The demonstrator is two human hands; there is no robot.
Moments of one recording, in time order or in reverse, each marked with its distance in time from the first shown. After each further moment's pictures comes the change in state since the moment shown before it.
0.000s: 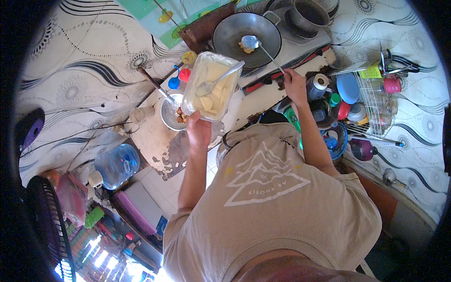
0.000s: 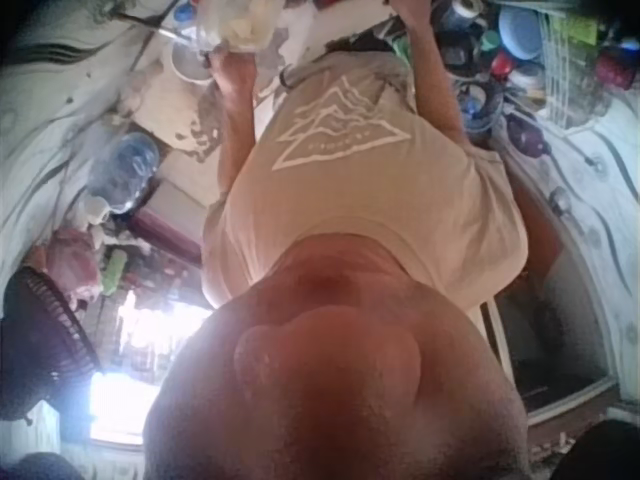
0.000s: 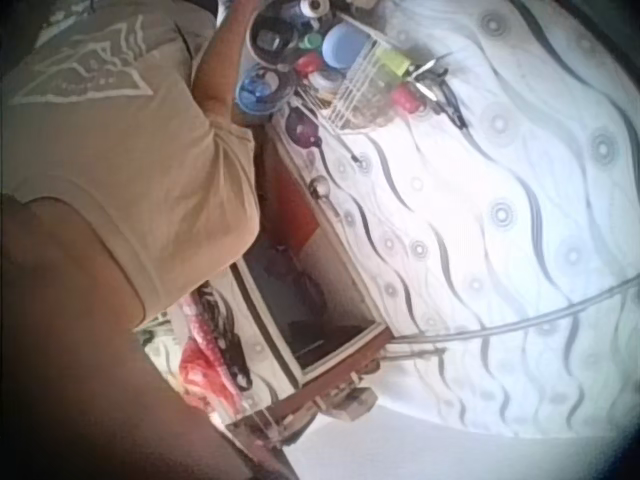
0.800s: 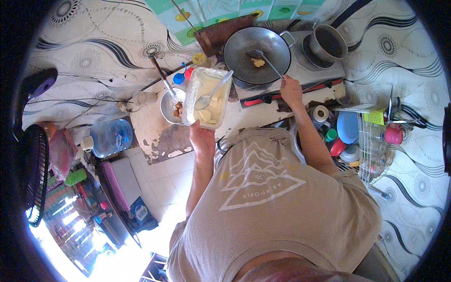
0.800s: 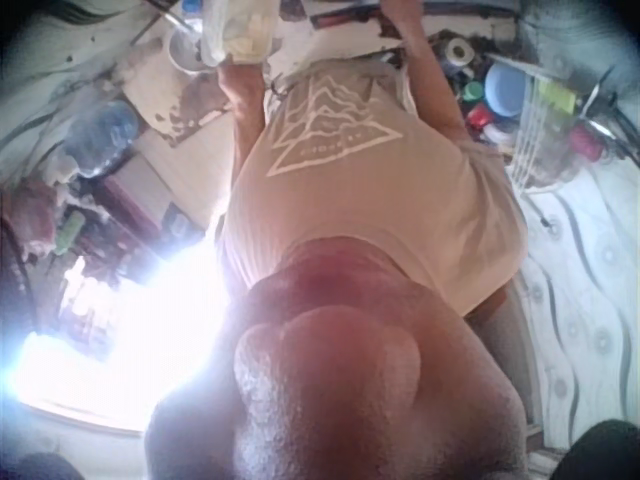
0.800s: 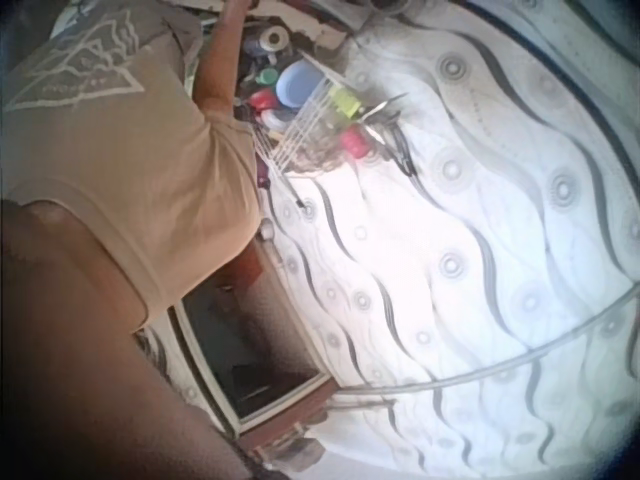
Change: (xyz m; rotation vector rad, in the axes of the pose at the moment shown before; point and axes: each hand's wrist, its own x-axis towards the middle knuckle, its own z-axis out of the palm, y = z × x) left_hand -0.025 -0.069 0.057 -0.156 0.351 0.231; right_hand 0.089 0.027 0.016 -0.250 -0.163 -0.295
